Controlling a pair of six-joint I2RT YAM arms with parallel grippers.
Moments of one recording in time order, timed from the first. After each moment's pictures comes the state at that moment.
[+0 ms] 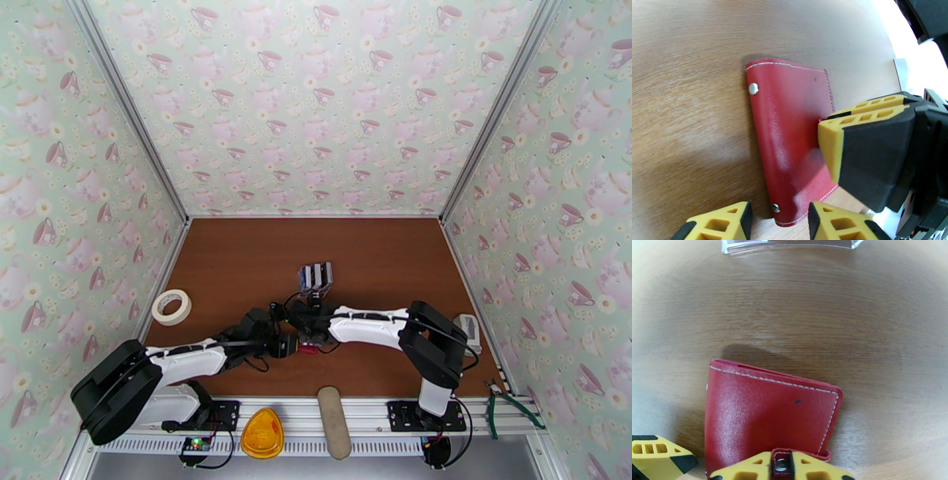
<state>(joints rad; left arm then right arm) -0.71 1.30 0.33 0.17 0.33 -0.66 1.08 1.82 1.12 -0.58 0.23 0.97</state>
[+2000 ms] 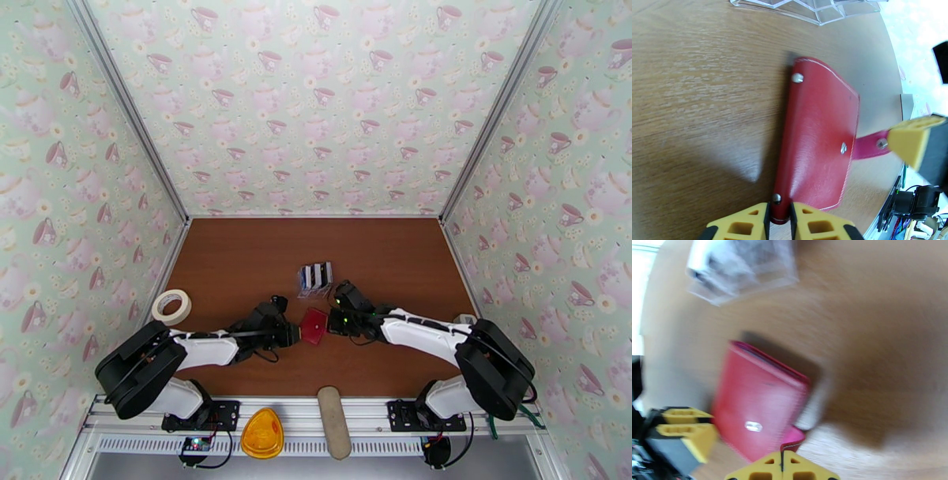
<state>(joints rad) -0.71 1.47 0.40 0.30 0.25 -0.81 0.78 1.46 0.71 -0.27 -0.09 0.83</state>
